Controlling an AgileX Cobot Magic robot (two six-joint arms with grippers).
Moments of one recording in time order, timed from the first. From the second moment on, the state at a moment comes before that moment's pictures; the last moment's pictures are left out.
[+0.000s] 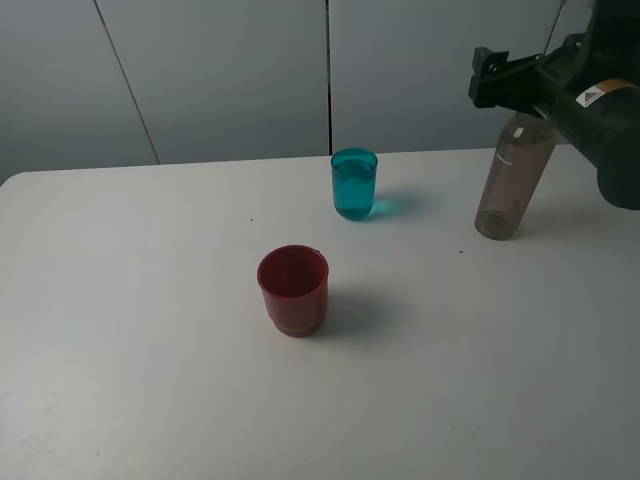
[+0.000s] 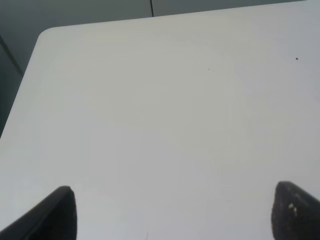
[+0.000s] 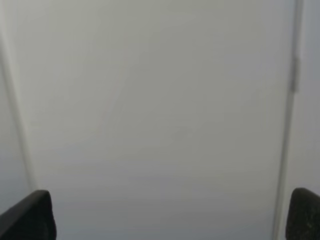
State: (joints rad) left arm 0.05 0.00 -0.51 0.02 1.09 0.06; right arm 0.26 1.61 -0.62 0.22 -0.85 -0.14
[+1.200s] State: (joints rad) left arm 0.05 0.00 -0.51 0.02 1.09 0.06; right arm 0.40 1.81 -0.63 -0.52 -0.77 0.22
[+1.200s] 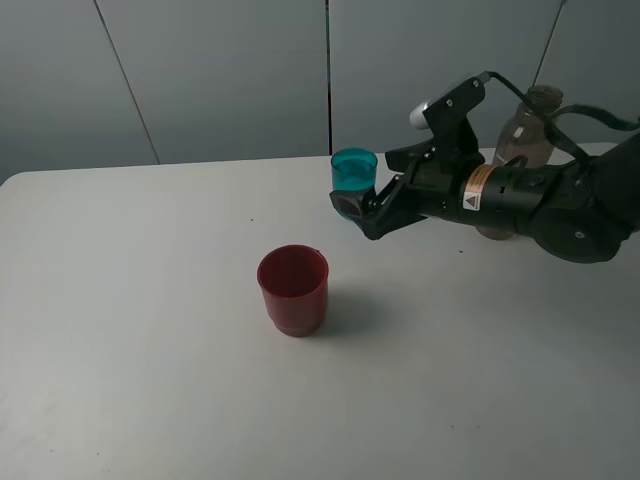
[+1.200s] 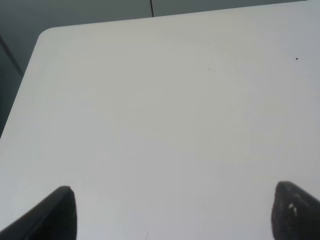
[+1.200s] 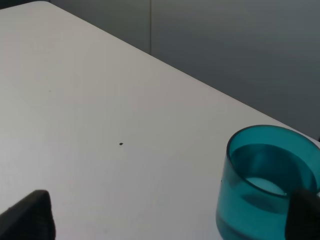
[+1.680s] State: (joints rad) left arm 0.05 0.00 -0.51 0.02 1.09 0.06; right arm 0.40 1.86 -0.67 -0.54 -0.76 0.18
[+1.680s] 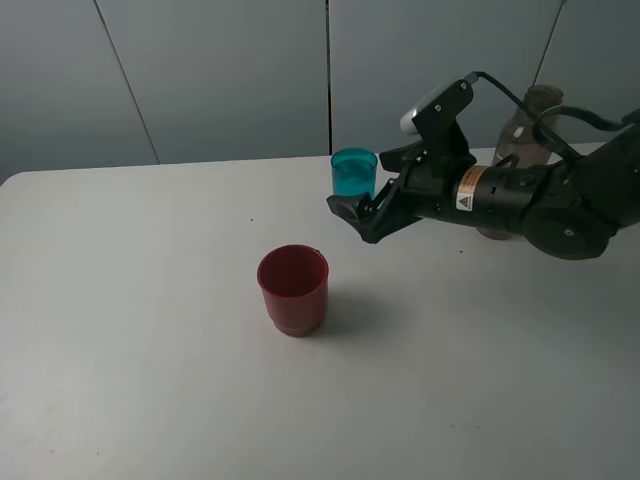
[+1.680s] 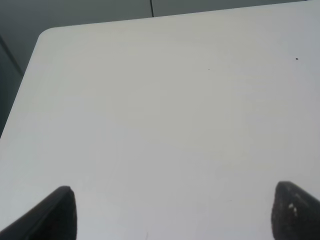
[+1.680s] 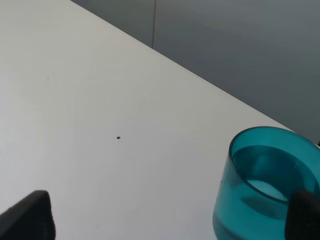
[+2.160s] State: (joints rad) left arm 0.05 0.00 -0.51 0.02 1.09 0.06; right arm 0.40 1.98 -0.75 -0.53 -0.77 0.09
